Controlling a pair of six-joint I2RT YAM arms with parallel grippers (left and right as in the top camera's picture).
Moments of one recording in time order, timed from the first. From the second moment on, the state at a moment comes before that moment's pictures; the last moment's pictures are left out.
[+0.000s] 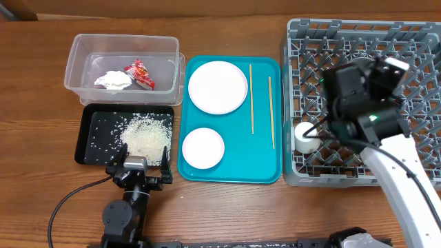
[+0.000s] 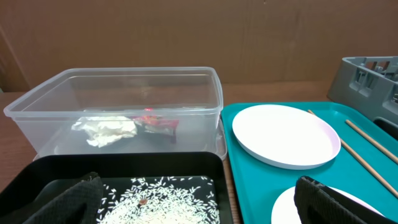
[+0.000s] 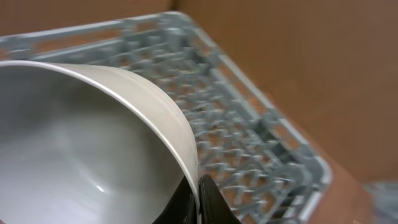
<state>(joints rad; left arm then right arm) -0.12 0.02 0.01 -0.08 -0.03 -0.02 0.25 1.34 1.30 -1.06 1.00 0.63</state>
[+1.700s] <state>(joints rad) -0.12 0.02 0.01 -0.08 -0.03 -0.02 0.19 1.73 1.28 -1.12 1.14 0.61</state>
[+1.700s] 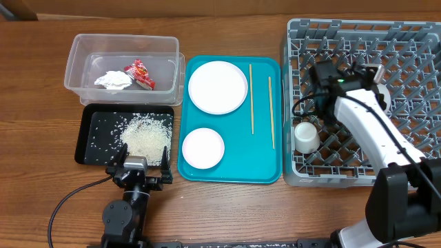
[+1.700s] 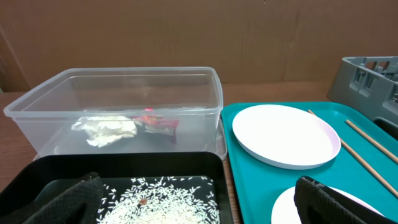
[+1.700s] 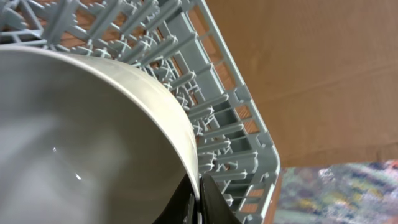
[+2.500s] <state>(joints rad) -0.12 0.02 0.01 -0.08 -0.03 -0.02 0.20 1.79 1.28 -1.13 1.28 0.54</state>
